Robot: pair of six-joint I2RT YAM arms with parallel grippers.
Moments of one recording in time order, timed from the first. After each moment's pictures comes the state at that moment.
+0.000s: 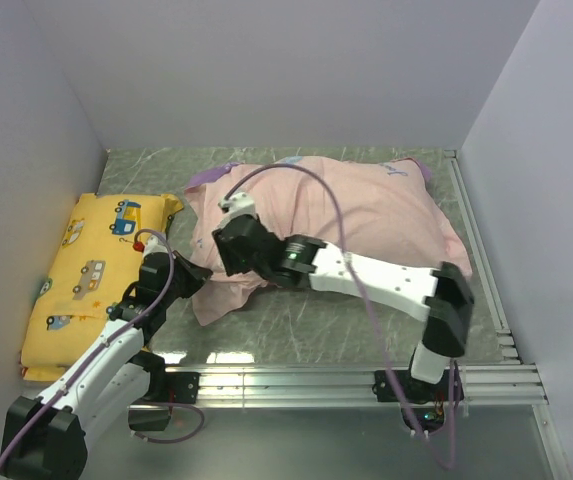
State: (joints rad) left arm -0.28 0.79 0.34 -0.09 0.00 -0.93; right arm 1.15 1.67 1.52 -0.47 0.42 0.44
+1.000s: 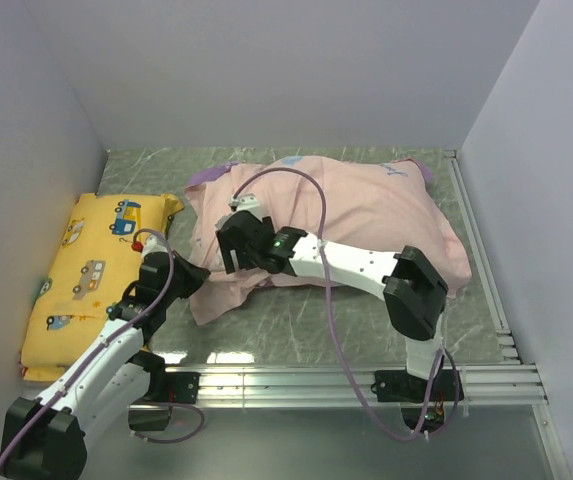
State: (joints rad) left arm -0.29 0.79 0.35 -0.12 -0.03 -0.92; right arm 1.03 1.87 1.49 -0.45 0.35 0.54
